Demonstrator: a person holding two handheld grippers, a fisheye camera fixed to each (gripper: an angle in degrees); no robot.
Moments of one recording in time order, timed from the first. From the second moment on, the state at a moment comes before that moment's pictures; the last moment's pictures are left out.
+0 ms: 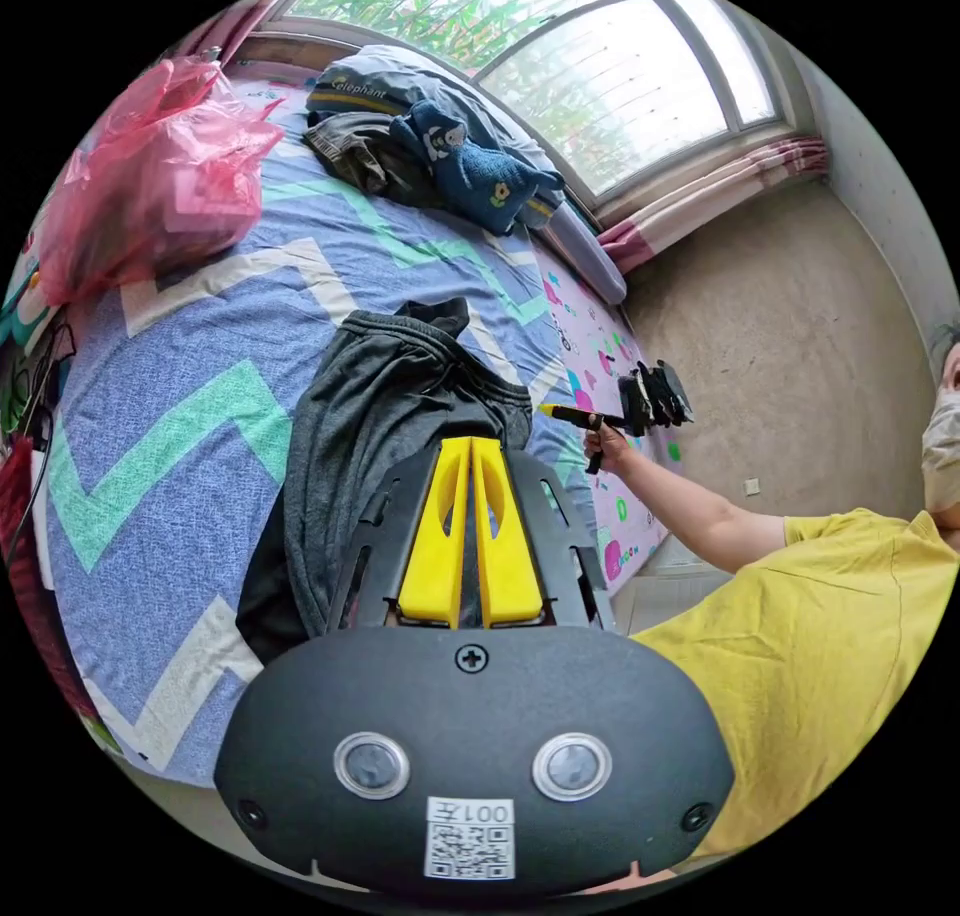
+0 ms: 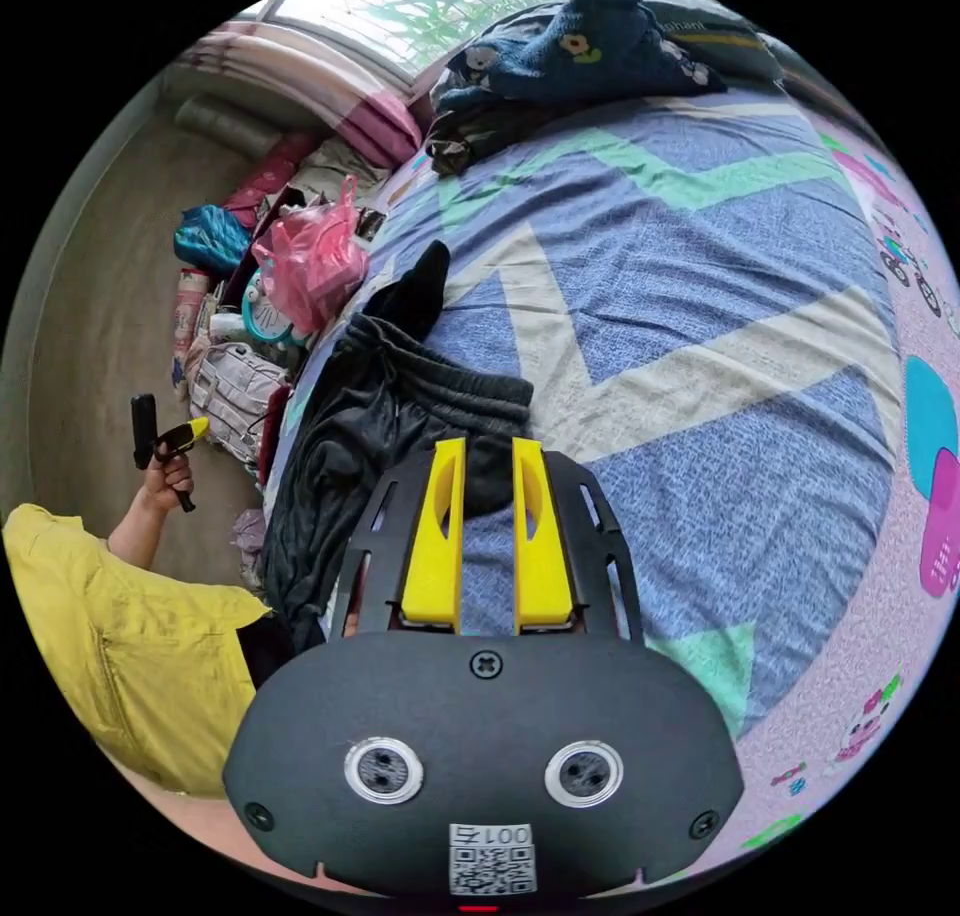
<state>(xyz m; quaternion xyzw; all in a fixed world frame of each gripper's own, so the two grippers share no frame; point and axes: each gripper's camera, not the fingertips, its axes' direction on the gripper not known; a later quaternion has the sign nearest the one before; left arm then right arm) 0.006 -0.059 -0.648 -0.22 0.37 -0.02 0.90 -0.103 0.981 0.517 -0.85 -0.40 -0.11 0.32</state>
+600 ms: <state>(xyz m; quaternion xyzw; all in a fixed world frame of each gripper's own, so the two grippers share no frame) 0.059 -0.145 -0.672 -0.23 0.36 -0.04 0.90 -0.095 0.990 0.565 -0.80 -0.51 0.02 0.30</state>
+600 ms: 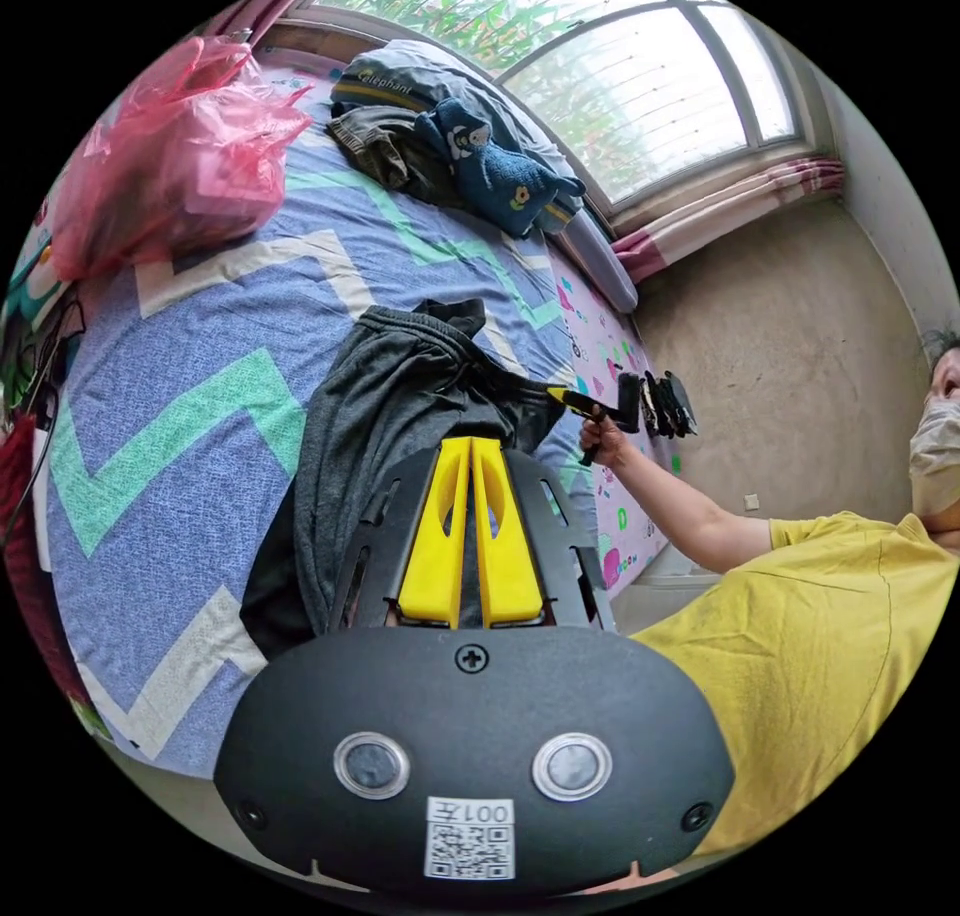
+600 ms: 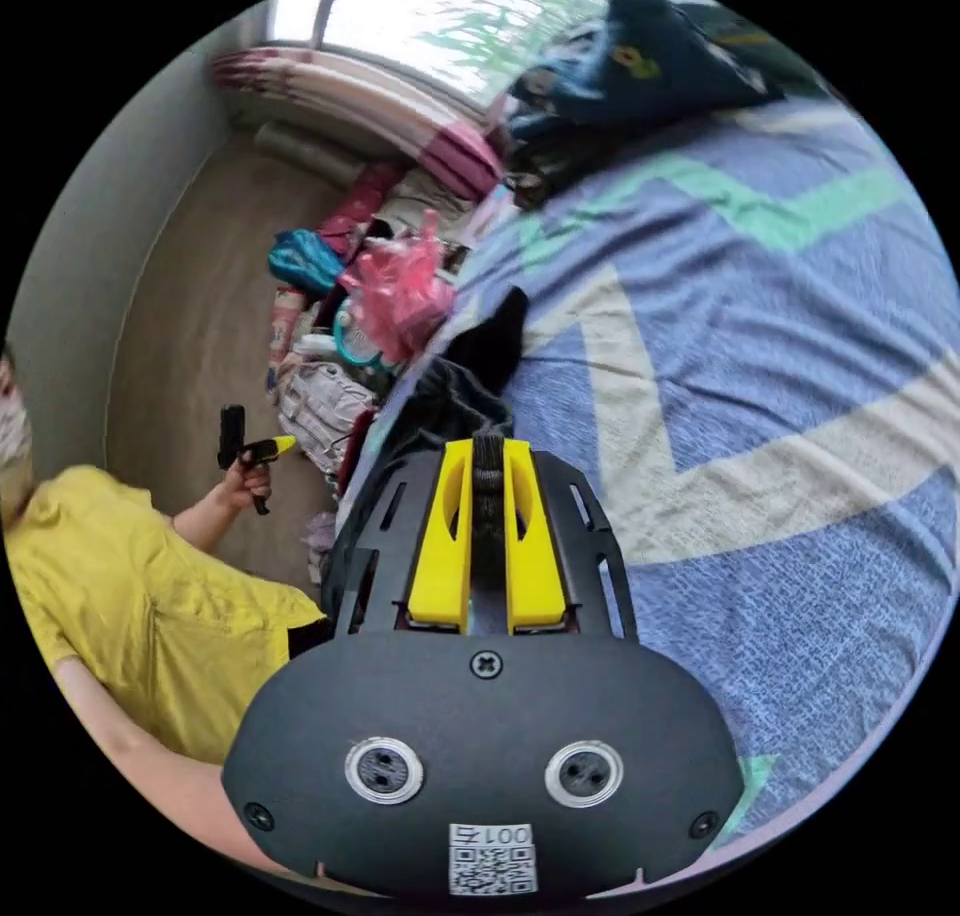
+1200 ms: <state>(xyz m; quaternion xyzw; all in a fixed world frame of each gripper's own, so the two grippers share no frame) 0.180 -0.200 -0.638 -0.30 0.37 0.29 0.83 0.003 0.857 0.447 -0.83 -0.56 -0.08 0.06</state>
